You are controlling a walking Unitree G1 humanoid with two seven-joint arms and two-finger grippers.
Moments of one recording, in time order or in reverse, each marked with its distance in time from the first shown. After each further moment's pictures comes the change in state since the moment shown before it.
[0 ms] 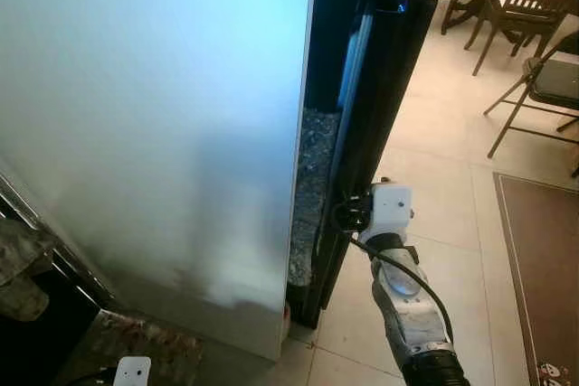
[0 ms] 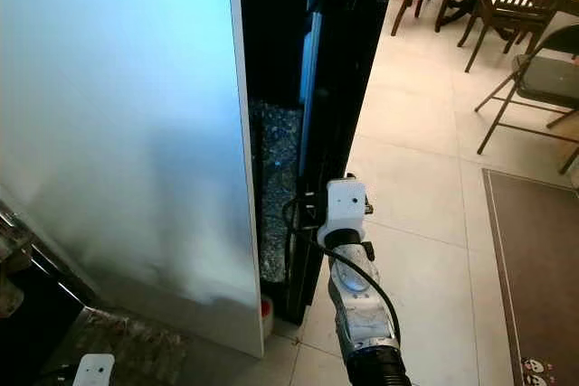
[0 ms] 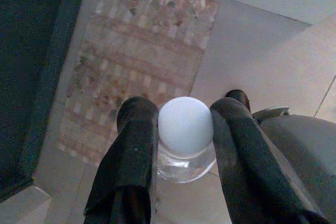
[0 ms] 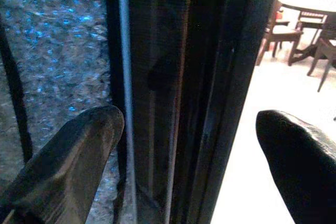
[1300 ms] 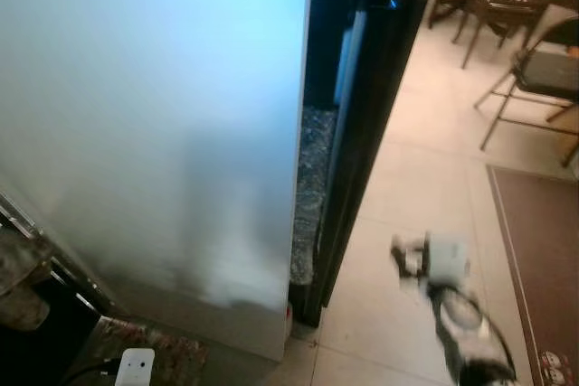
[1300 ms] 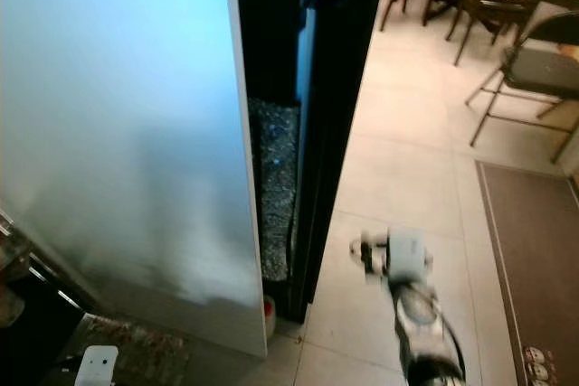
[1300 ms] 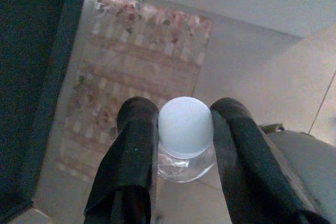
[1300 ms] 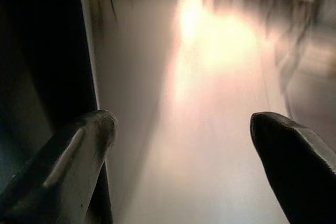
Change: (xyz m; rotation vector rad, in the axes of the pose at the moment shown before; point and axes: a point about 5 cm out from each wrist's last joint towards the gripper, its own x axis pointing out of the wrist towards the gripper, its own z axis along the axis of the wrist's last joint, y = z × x) left arm 0.001 -0.002 0.010 -0.006 -0.044 -0.027; right arm -0.024 -0.097 -0.070 -0.063 0.233 -0.117
